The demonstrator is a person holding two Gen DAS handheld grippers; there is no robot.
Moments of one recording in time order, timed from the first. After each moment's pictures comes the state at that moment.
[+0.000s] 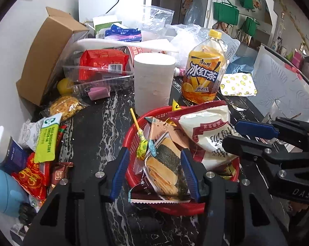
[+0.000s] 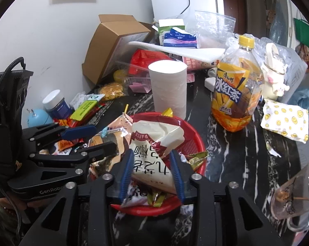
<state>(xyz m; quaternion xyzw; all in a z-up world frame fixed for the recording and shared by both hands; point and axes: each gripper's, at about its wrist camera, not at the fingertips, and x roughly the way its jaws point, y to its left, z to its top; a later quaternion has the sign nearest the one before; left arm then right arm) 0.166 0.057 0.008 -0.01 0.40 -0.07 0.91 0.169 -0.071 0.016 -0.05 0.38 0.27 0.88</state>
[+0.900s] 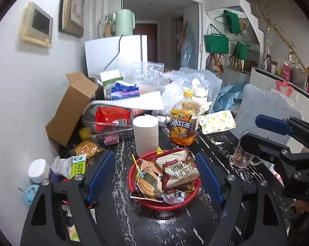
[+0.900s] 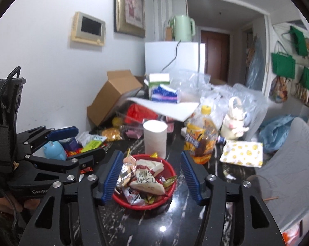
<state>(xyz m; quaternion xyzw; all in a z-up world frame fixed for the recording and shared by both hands) 0.069 0.033 0.127 0.02 0.27 -0.05 0.96 0.064 -0.111 0.131 -0.05 0.23 0.22 0.95</state>
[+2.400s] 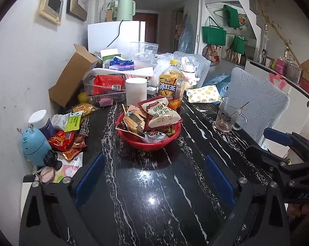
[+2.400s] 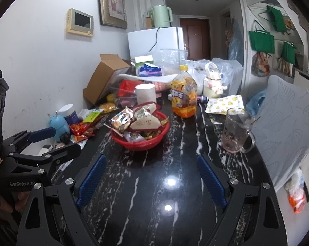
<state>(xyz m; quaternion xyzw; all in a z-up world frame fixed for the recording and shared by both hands) -0.035 0.018 0.065 -0.01 0.31 -0.06 0.95 -0.045 -0.151 0.060 -0.01 0.28 0.18 0.94</state>
